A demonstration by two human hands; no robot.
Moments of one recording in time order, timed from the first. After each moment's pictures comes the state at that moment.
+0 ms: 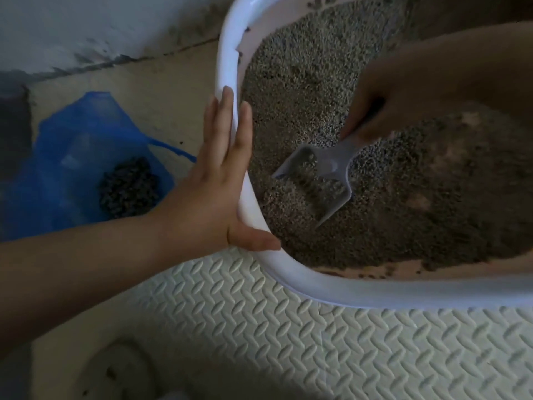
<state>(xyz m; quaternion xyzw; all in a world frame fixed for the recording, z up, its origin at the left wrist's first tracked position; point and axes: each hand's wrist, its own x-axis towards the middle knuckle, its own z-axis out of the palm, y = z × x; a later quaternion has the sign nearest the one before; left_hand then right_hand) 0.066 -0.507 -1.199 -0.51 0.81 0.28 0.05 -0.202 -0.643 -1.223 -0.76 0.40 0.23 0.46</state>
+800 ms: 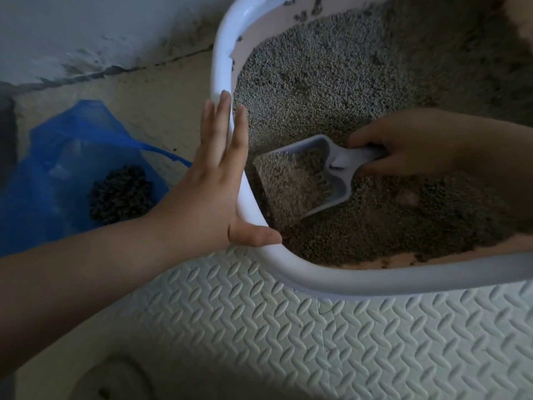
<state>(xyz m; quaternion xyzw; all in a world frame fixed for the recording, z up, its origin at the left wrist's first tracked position) 0.068 -0.509 -1.201 -0.49 0.83 0.27 0.03 -0.218 -0.571 -1.248 -0.85 0.41 0.10 0.33</state>
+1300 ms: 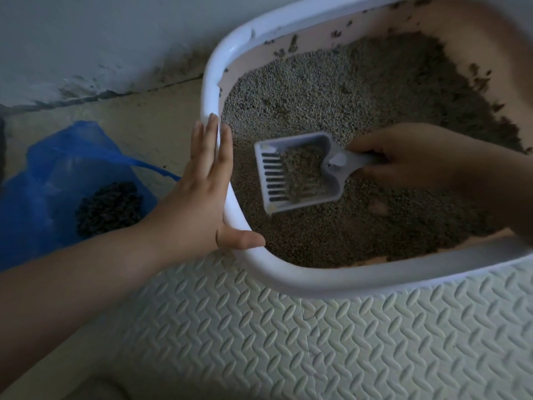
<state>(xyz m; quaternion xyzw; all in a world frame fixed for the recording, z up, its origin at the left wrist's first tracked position) 0.067 -0.509 -1.200 -0.50 0.83 0.26 0.04 -0.241 -0.548 -1.219 -0.83 0.49 0.04 0.28</state>
